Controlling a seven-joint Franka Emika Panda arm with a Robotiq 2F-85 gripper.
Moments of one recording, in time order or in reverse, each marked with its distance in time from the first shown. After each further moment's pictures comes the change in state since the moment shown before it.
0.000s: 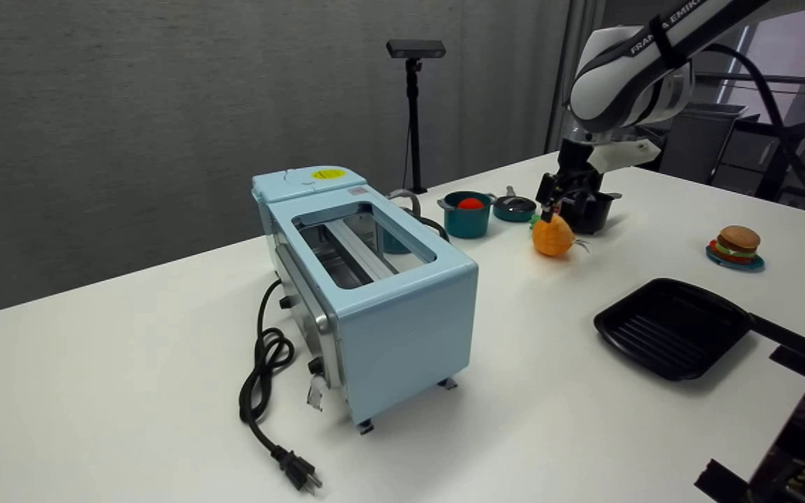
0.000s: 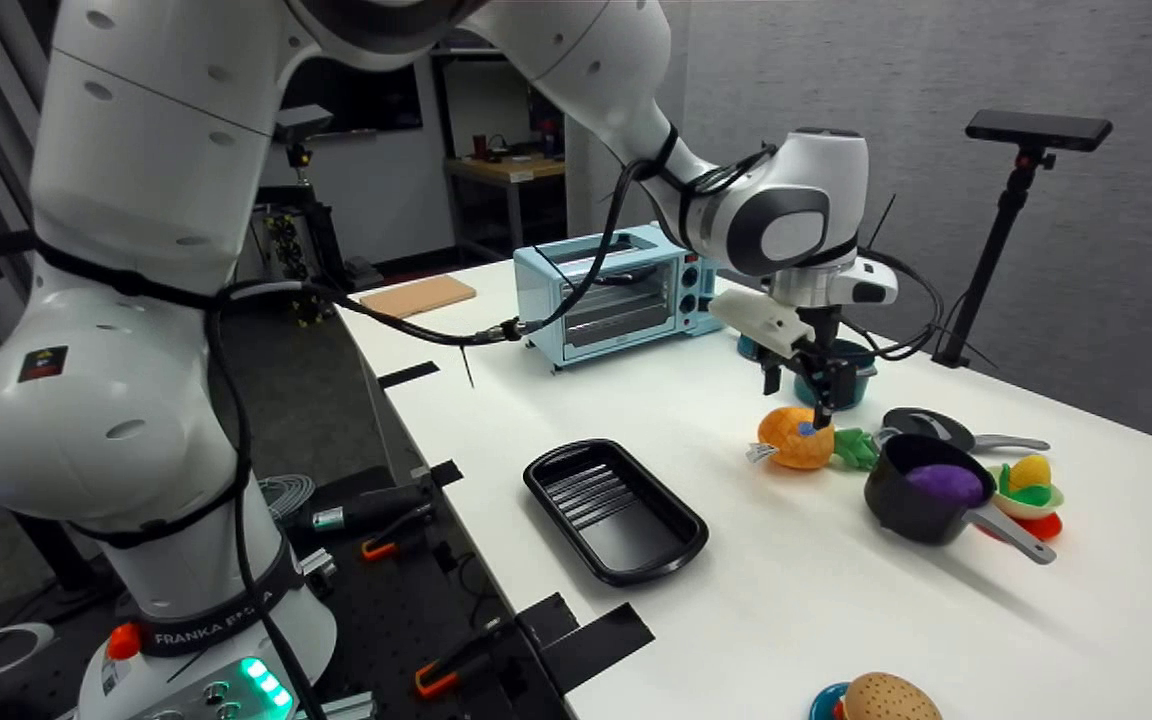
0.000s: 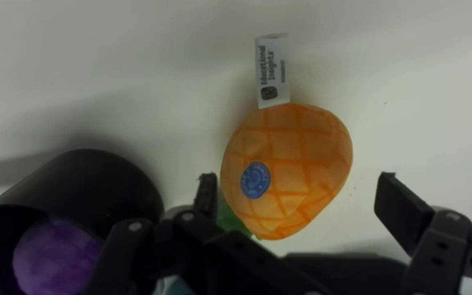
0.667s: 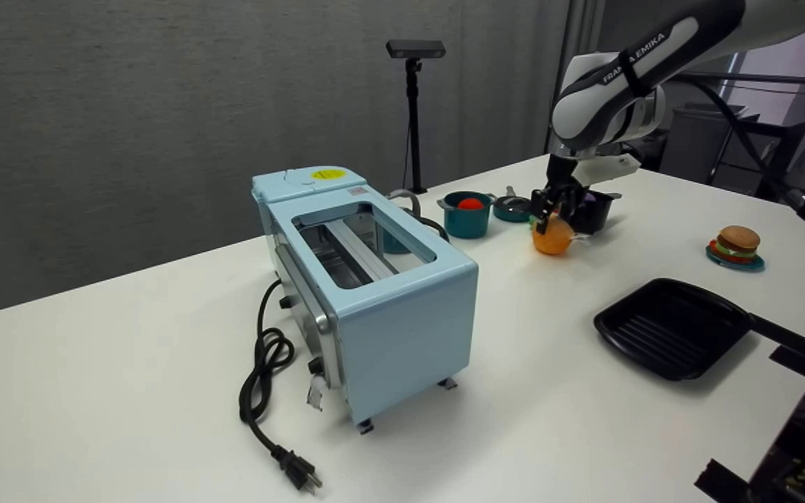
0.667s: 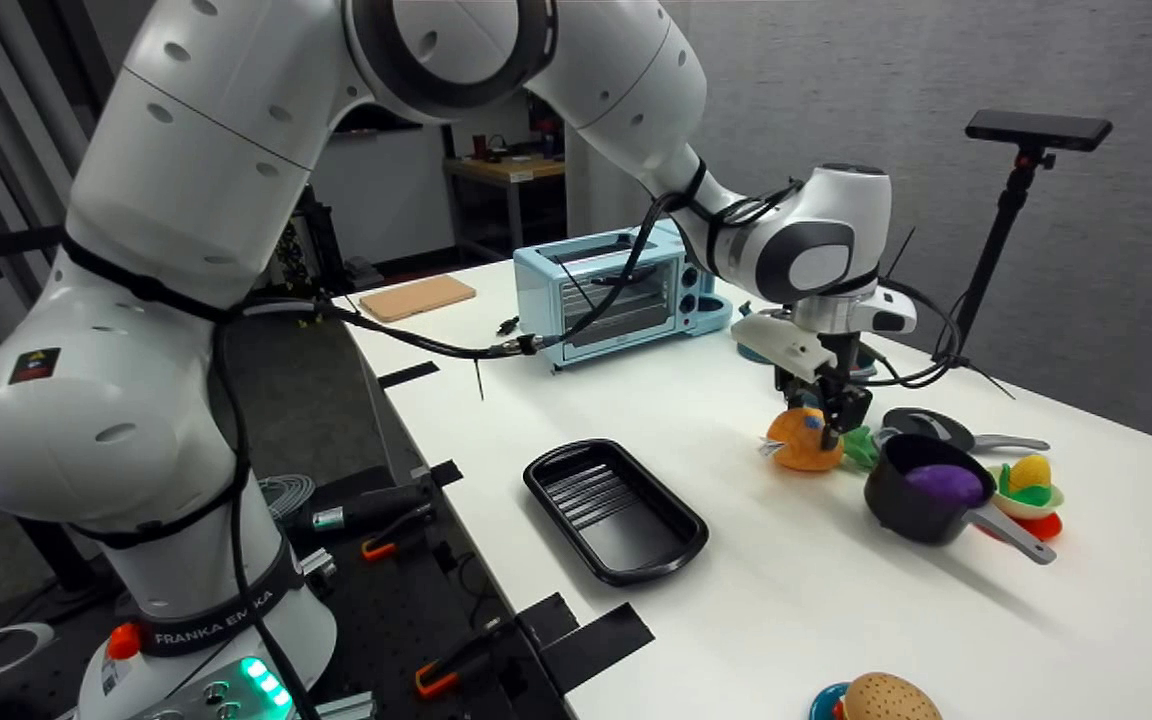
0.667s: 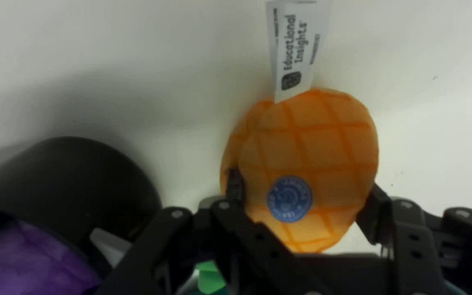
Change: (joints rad) arm -0.037 0.147 0.021 0.156 -0.004 -0.035 0.002
